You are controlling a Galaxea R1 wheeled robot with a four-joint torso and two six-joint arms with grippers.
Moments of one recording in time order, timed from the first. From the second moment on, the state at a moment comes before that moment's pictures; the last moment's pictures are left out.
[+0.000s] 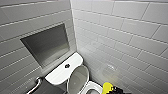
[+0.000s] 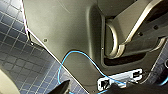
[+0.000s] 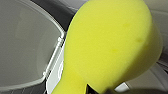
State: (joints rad) left arm 1.48 3.06 -2.76 0.15 0.08 0.00; right arm -0.73 2.66 -2.10 0.07 -0.06 0.24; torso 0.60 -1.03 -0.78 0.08
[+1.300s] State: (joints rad) left arm 1.49 3.07 -2.76 0.15 0.08 0.00; right arm -0.69 2.93 -2.32 0.04 -0.14 0.24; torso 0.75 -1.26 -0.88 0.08
